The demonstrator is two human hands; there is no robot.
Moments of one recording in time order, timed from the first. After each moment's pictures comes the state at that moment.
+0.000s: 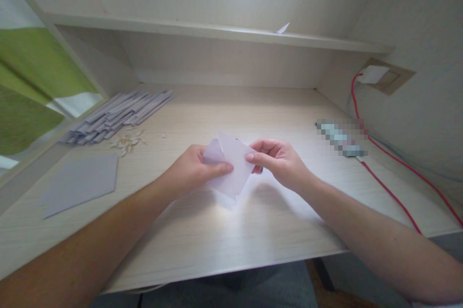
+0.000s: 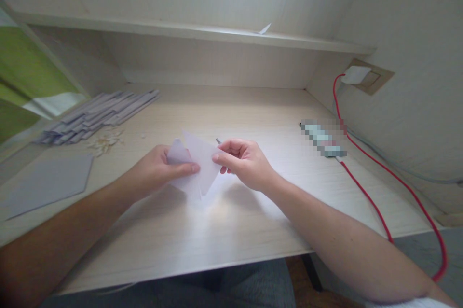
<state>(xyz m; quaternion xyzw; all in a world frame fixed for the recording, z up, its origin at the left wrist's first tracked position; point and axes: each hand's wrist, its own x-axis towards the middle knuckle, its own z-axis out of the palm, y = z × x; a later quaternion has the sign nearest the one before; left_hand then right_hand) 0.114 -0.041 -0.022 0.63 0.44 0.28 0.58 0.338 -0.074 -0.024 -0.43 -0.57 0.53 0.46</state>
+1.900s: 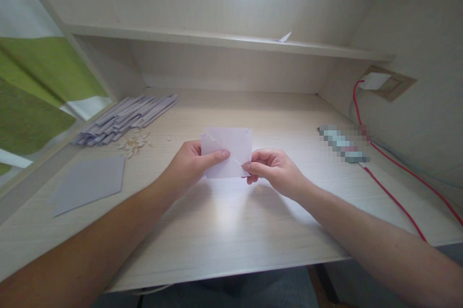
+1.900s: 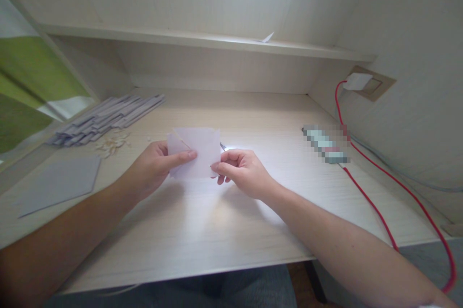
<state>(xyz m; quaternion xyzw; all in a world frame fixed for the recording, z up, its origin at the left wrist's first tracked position) 0.109 -0.036 -0.026 0.58 0.40 0.37 0.60 0.331 -0.077 -0.030 -0.44 -0.55 0.56 0.42</state>
